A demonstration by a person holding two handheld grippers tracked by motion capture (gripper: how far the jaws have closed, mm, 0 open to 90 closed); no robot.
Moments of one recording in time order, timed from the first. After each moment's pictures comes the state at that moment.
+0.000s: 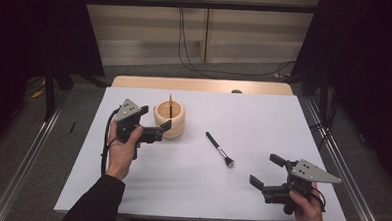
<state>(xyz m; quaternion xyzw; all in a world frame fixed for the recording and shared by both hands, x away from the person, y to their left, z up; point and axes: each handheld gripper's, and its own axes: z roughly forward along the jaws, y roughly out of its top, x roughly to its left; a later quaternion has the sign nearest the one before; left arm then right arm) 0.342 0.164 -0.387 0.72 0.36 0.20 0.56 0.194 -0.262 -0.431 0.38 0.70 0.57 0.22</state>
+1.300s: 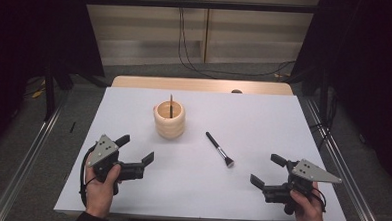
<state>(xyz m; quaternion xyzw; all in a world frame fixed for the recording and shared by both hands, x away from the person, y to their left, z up) 0.253 0.206 -0.412 0.71 0.36 0.22 0.56 0.194 -0.264 -0.431 0.38 0.69 0.57 0.22</state>
